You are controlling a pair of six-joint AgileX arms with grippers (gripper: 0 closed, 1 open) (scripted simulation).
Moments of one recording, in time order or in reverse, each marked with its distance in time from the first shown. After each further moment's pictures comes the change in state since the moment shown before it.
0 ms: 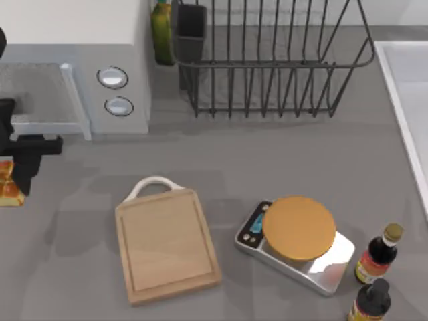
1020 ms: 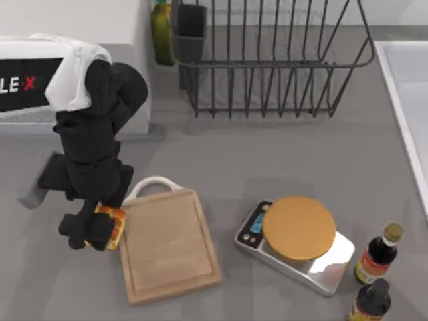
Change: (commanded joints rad) left arm -0.394 0.129 -0.022 0.028 0.041 -1.789; right arm 0.000 0.000 0.000 0.000 0.000 0.000
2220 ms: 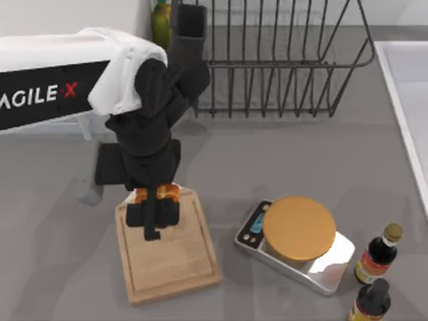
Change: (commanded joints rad) left arm -0.174 -0.021 0.079 0.112 -0.018 -0.333; right arm 0.000 0.000 0.000 0.000 0.000 0.000
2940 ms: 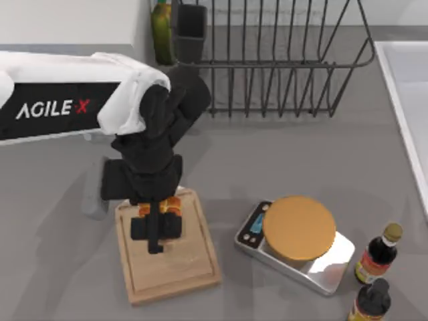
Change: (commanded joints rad) left arm -0.004 0.042 -0.074 0.118 -0.001 -0.003; right arm 0.000 0.000 0.000 0.000 0.000 0.000
